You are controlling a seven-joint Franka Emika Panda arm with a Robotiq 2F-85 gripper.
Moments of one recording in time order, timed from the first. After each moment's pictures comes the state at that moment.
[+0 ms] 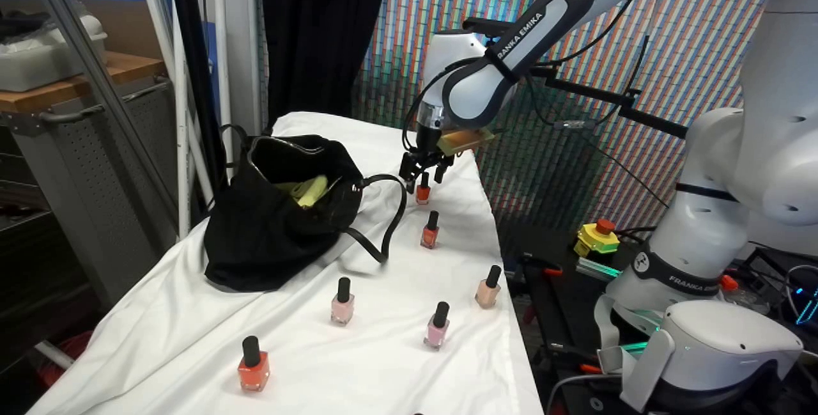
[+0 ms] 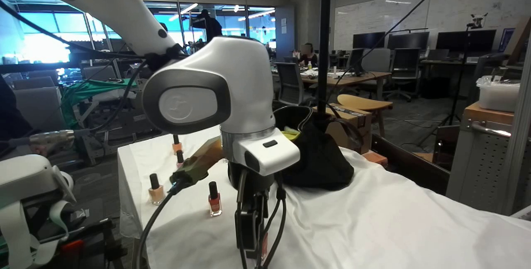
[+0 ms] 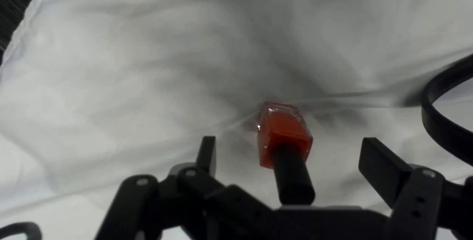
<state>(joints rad) -0.13 0.21 -0.24 -2.38 -0.01 2.62 0.38</state>
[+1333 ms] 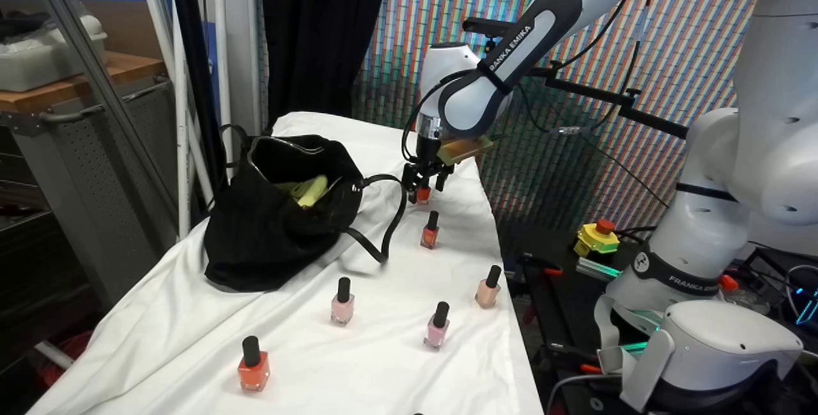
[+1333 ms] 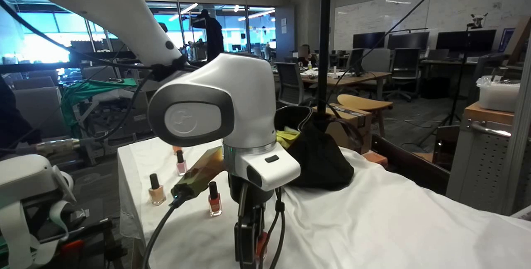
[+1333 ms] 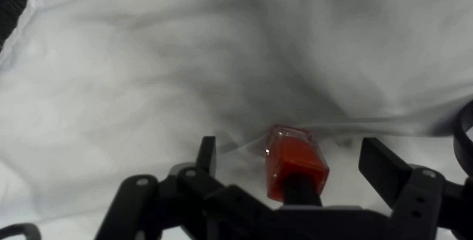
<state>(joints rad) -0.14 0.26 -0.22 -2.37 0.00 2.61 0.35</state>
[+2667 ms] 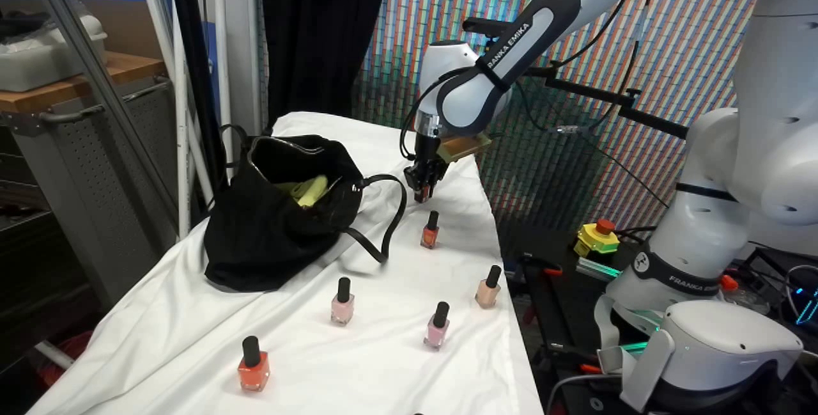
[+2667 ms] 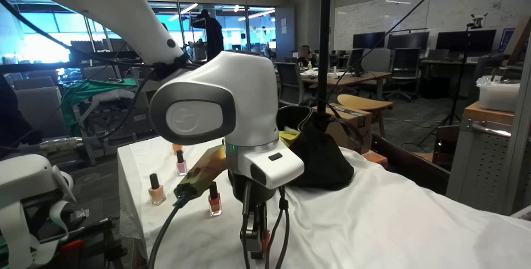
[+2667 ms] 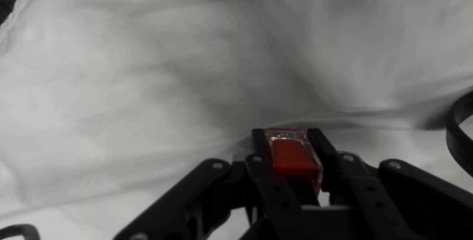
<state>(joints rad) -0.14 0.26 -0.22 -2.36 0.02 2.61 0.31</state>
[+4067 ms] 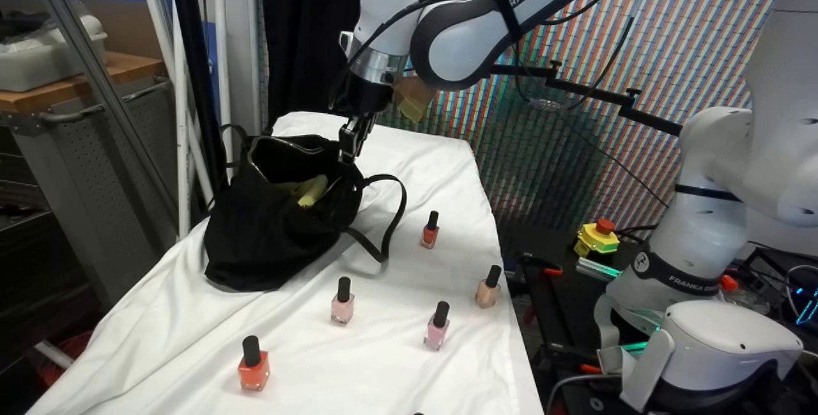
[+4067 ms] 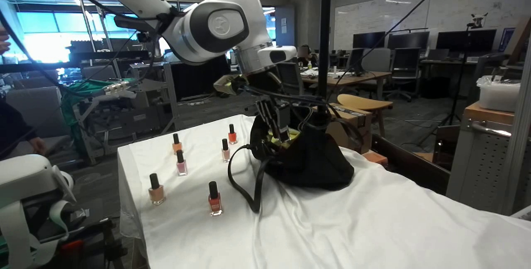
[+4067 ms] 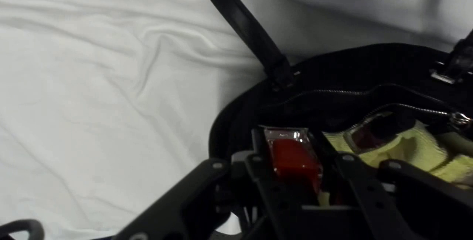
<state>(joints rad) 0.00 0.18 -0.07 -2.10 -0.22 2.51 0.20</state>
